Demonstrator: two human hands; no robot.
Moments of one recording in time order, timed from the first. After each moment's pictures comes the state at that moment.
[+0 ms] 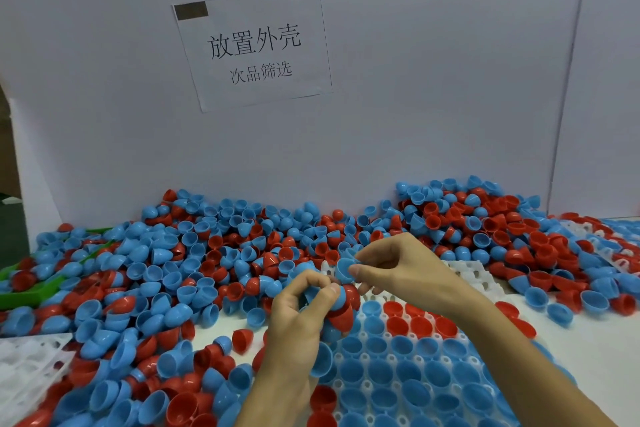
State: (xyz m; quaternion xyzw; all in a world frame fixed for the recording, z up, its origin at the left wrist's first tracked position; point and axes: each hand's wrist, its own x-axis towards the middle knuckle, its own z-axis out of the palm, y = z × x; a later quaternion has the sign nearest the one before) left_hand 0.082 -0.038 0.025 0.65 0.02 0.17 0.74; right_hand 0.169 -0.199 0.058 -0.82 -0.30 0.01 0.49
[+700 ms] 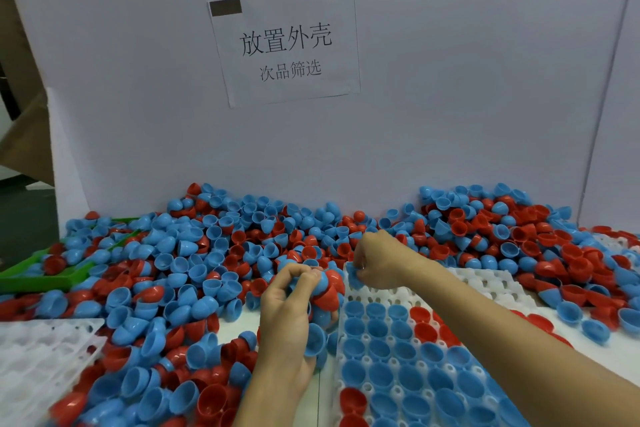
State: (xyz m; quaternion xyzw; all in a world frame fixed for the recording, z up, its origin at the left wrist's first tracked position) left_hand 0.091 -0.002 0.026 0.54 0.09 0.22 0.81; right_hand 0.230 -0.125 0.055 -0.96 -0.26 0.02 0.12
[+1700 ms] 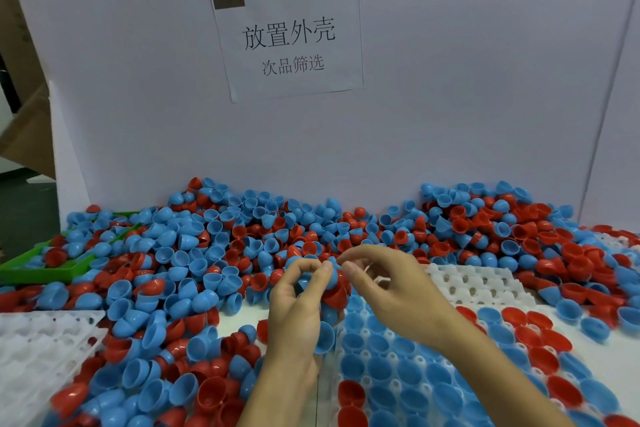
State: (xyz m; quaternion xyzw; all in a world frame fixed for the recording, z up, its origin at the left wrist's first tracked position) left_hand 0.091 -0.010 0.021 0.58 0.08 0.23 0.78; right_hand 0.142 -0.147 0.046 -0.82 -0.35 -0.10 0.45
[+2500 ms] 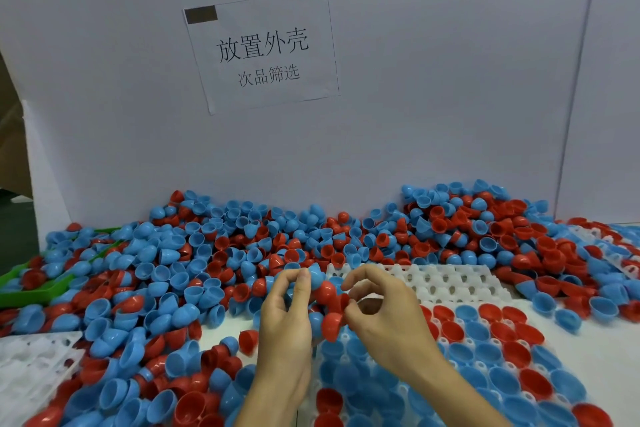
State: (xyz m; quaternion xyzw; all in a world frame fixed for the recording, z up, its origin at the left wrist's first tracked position) left_hand 0.099 -0.025 0.009 0.58 0.08 0.22 0.78; right_hand 0.114 -0.154 0.027 -0.77 -0.18 -0.05 0.61
